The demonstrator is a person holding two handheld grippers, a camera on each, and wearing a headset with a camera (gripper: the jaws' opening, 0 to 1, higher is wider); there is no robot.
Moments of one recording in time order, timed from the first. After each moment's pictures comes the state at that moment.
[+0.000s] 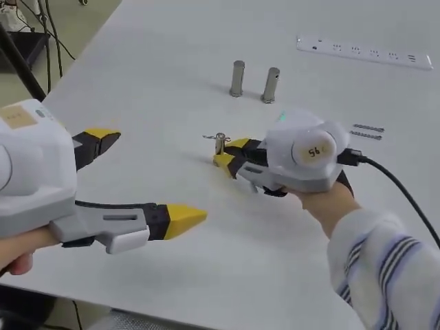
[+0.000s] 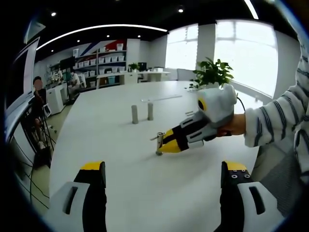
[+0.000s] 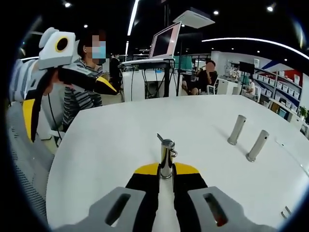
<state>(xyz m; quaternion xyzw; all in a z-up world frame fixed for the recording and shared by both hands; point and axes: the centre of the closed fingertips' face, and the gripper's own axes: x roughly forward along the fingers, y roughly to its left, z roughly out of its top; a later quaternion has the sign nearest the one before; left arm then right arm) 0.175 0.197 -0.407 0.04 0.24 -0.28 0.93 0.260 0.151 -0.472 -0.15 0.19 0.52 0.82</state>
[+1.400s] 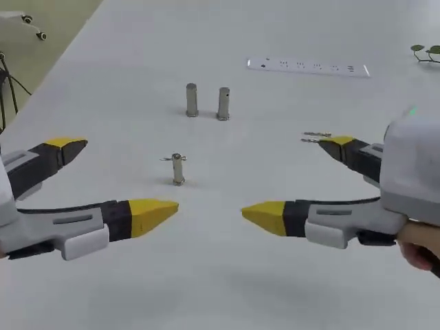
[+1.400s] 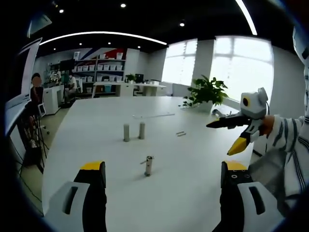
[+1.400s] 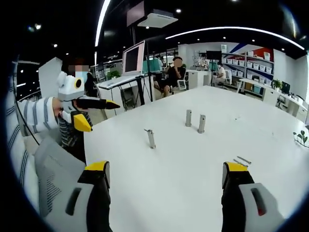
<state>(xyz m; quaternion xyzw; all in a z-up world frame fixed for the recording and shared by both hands) 0.182 0.174 -0.364 -0.02 0.20 -0.31 0.93 0.197 -0.002 -0.390 -0.07 0.25 0.40 0.88</state>
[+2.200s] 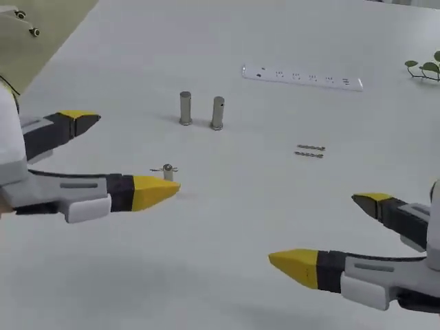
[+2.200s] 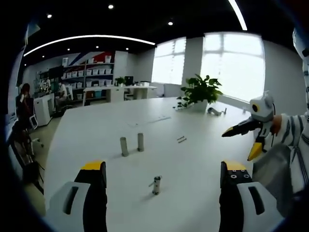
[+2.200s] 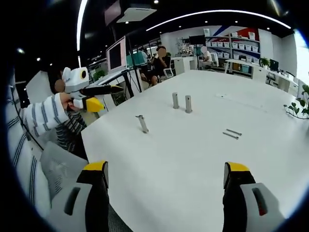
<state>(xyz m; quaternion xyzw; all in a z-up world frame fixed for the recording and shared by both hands) 0.241 0.162 -0.347 0.02 0.18 -0.36 0.92 0.179 -0.036 -0.391 -0.04 0.31 0.35 0.88</state>
